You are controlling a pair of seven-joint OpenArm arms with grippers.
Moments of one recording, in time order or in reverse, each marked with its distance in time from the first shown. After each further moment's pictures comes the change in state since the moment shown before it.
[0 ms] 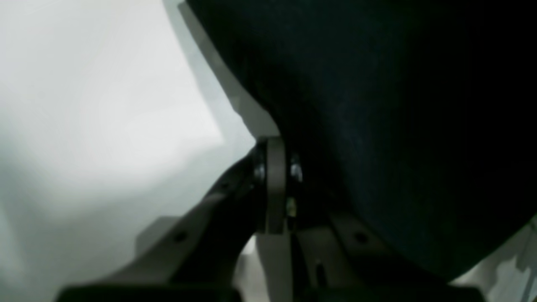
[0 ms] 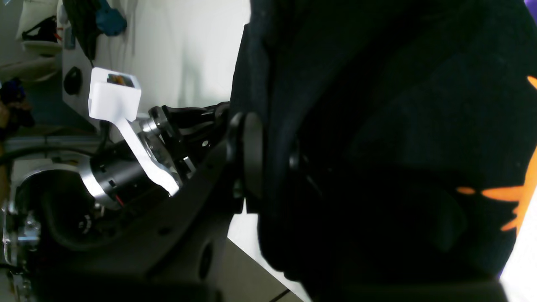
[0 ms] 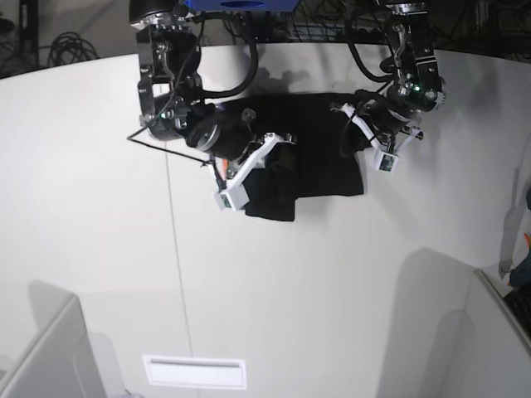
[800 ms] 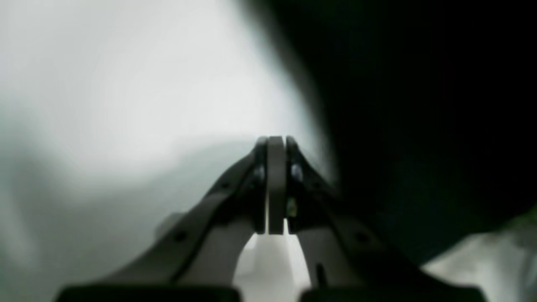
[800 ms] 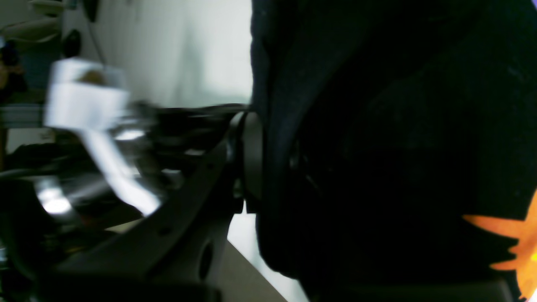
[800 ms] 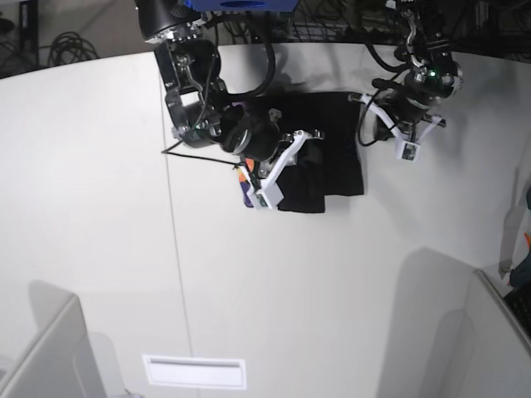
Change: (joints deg) left arm 4.1 0.0 -7.3 6.6 1.0 -1.4 2.0; right arm 3.8 0.3 -7.7 -9.1 0.4 -0.1 5.0
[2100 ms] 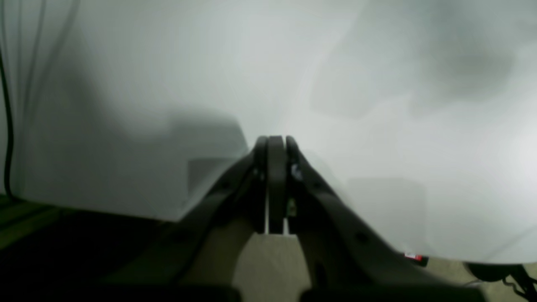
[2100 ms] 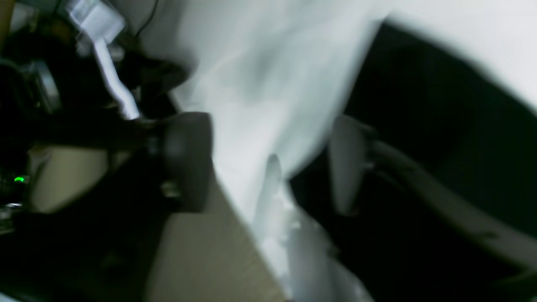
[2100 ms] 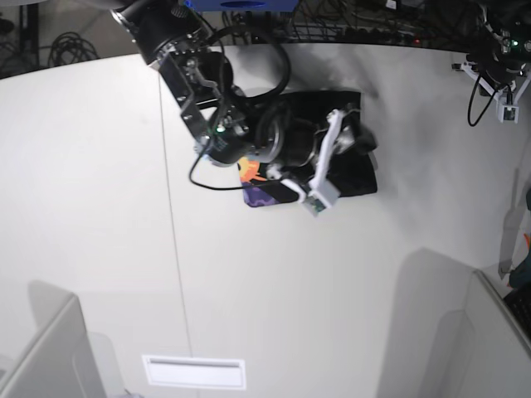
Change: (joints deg) left arm 4.1 -7.5 -30.0 -3.6 -0.5 -9.5 7.7; right arm 8.5 4.7 -14.1 7.5 1.4 0.4 -4.5
